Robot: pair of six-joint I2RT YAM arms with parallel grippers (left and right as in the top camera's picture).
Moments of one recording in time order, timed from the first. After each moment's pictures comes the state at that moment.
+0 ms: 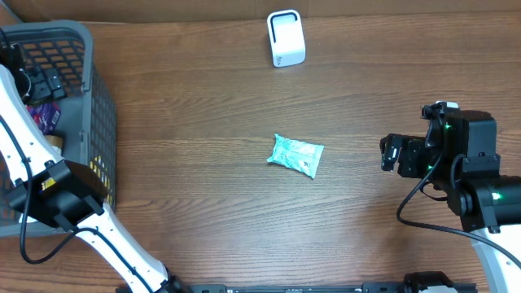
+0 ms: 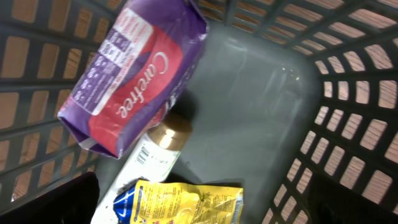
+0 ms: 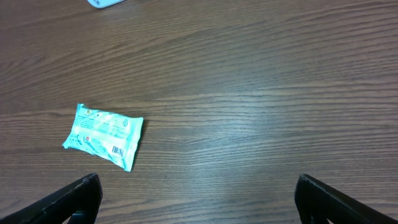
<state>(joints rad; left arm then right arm) 0.58 2.34 2.61 -1.55 -0.11 0.11 0.07 1.03 1.05 -0.93 -0.09 0.20</state>
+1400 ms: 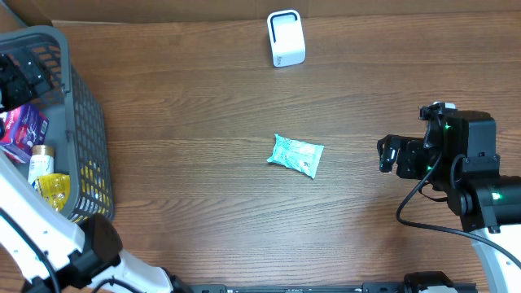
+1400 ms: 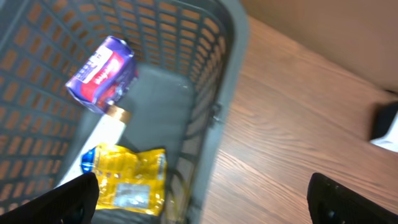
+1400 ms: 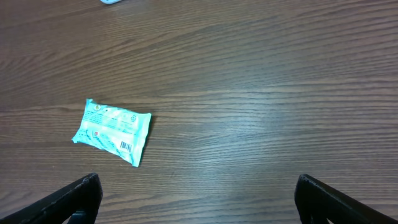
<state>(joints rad) 0.58 1.81 2.59 -1.68 0.15 -0.04 0.07 1.03 1.05 -0.94 -0.13 0.20</state>
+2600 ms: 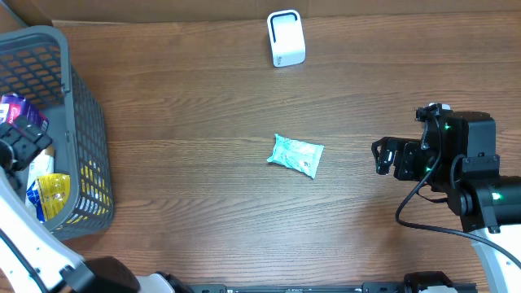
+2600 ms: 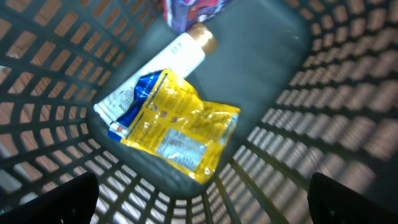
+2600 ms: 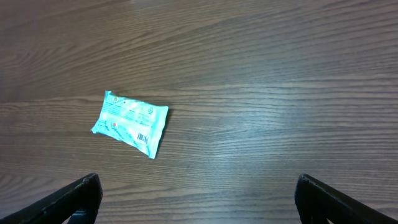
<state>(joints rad) 0.78 1.58 1.77 -1.32 -0.02 -0.15 0.07 1.03 1.05 -0.95 -0.20 0.20</state>
